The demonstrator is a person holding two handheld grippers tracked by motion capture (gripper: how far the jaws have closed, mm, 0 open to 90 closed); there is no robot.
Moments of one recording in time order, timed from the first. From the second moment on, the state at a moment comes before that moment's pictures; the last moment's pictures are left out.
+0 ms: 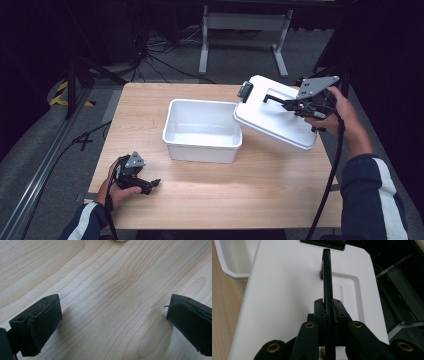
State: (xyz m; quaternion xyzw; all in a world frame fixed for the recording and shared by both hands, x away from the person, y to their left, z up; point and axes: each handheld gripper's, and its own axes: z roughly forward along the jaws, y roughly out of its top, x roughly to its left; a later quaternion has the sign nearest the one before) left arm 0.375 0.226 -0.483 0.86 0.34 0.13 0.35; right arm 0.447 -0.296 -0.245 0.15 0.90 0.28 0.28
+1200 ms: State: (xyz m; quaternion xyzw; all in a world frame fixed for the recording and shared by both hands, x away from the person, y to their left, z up) left arm 0.375 0.226 -0.483 0.86 0.34 0.13 0.35; right arm 0.472 -0.334 -0.336 0.21 0.92 0.24 0.23
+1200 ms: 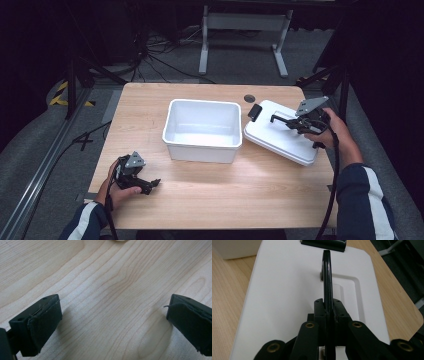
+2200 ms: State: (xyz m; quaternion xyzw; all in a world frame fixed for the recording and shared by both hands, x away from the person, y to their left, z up) left arm 0.375 0.226 -0.483 0.86 0.34 0.13 0.35; right arm 0.492 -0.338 -0.370 0.26 0.91 0.24 0.21
